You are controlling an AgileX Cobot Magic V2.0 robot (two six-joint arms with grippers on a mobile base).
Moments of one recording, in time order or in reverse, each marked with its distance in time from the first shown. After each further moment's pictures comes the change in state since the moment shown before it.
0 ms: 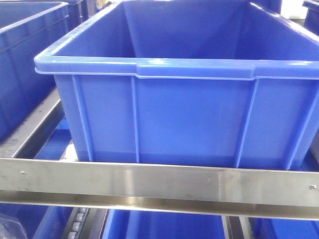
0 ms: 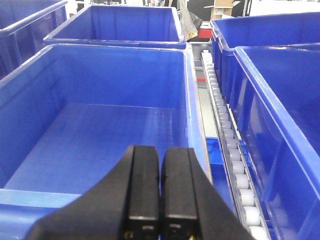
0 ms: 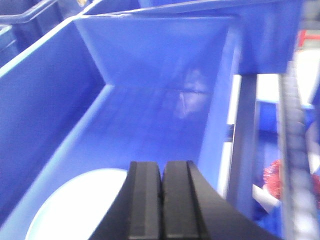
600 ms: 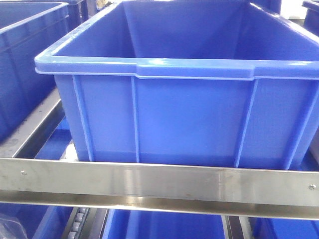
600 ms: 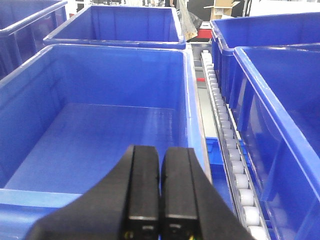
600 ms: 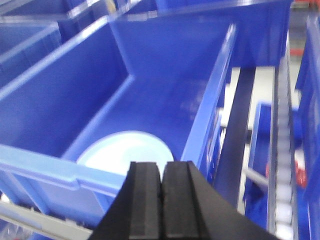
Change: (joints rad) left arm 0.000 0.000 0.000 0.000 0.000 0.000; right arm 0.000 -0.623 0.116 -0.004 0.450 -0.004
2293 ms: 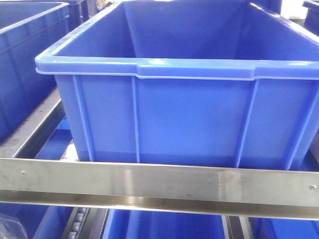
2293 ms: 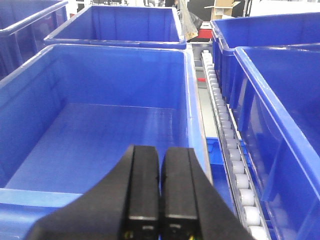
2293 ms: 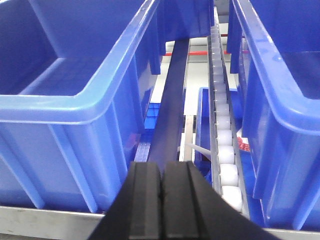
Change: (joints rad) left arm -0.004 0.000 0.000 0.000 0.000 0.000; right arm -0.188 -0.235 0.428 -0.075 -0.206 0.075
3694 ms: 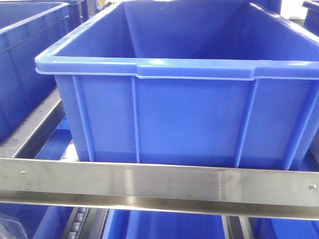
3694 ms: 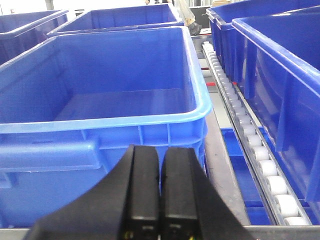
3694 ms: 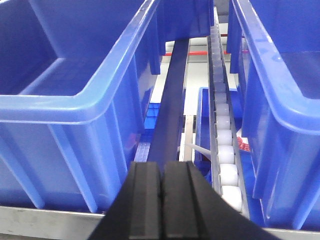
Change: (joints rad) left arm -0.008 -0.369 0.337 0.102 -0.030 0.010; right arm 0.000 0.000 0.000 0.000 0.000 0.002
